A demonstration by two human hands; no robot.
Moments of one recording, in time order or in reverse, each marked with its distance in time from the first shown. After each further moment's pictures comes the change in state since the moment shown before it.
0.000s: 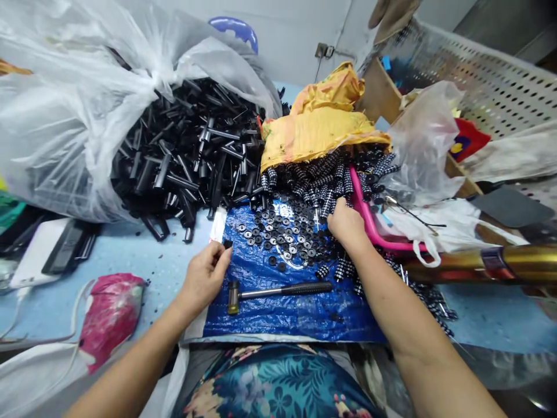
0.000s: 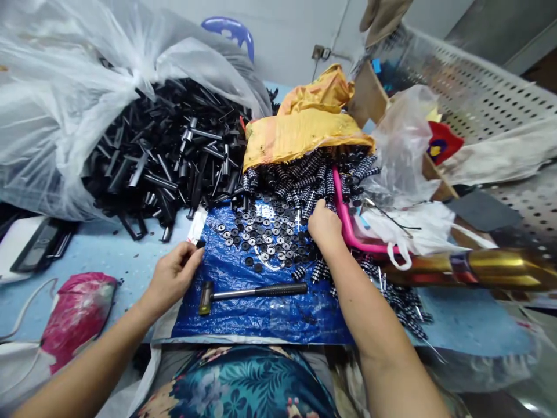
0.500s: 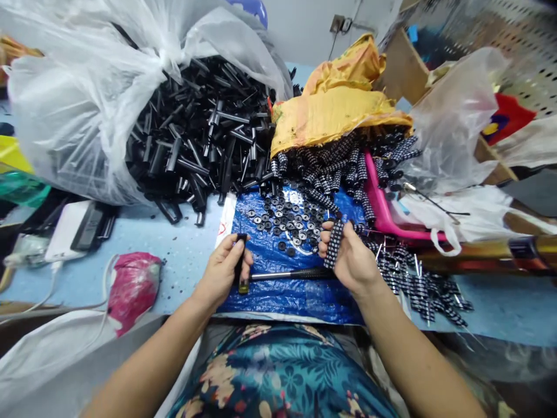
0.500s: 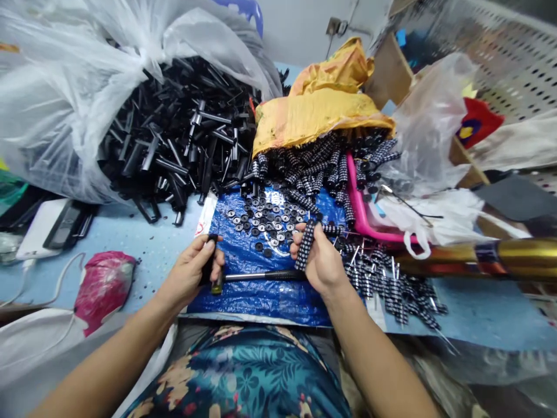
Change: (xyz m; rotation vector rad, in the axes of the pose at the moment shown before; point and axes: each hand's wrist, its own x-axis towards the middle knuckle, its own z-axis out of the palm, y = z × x) left_hand -0.029 0.020 0.013 -0.785 -0.147 -0.407; right_hand -0.123 -0.019 0.003 1.704 -0.322 0.021
